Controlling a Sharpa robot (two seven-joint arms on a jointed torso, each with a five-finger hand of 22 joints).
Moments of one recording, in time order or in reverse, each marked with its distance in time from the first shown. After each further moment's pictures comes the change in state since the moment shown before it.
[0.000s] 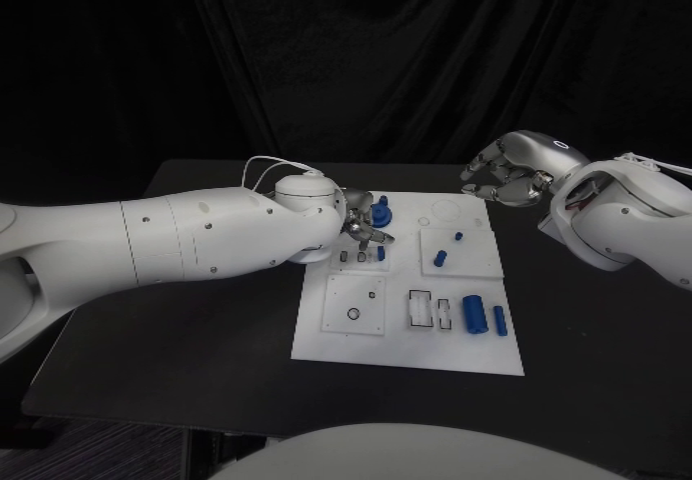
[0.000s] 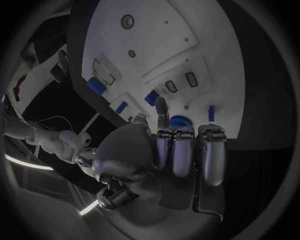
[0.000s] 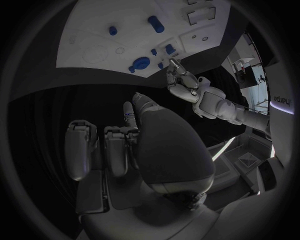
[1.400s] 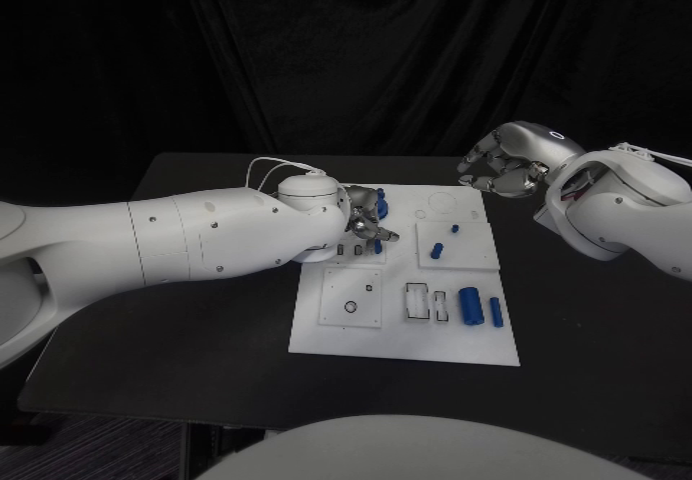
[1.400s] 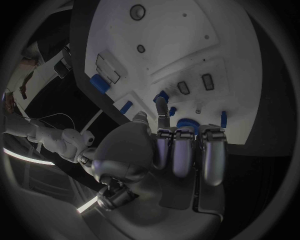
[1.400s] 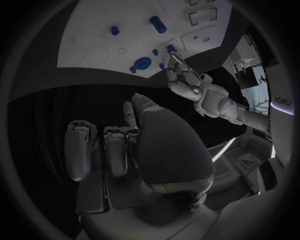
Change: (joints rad) left arm -0.021 0.033 0.000 -0.021 0.020 -0.037 0.022; left_hand 0.041 -0.004 0.009 -0.003 0.078 -0.007 0.000 -0.040 0.023 0.000 0.000 0.000 0.000 -0.002 -0.002 0.000 0.000 0.000 0.000 0.000 0.000 0.000; right arm -0.004 0.002 0.000 -0.011 0.000 -0.003 0.002; right_hand 0.004 0.004 0.008 -0.008 0.025 0.007 0.000 0.000 -0.002 0.004 0.004 0.000 0.001 0.000 0.007 0.000 0.000 0.000 0.000 0.007 0.000 0.000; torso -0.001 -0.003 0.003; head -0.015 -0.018
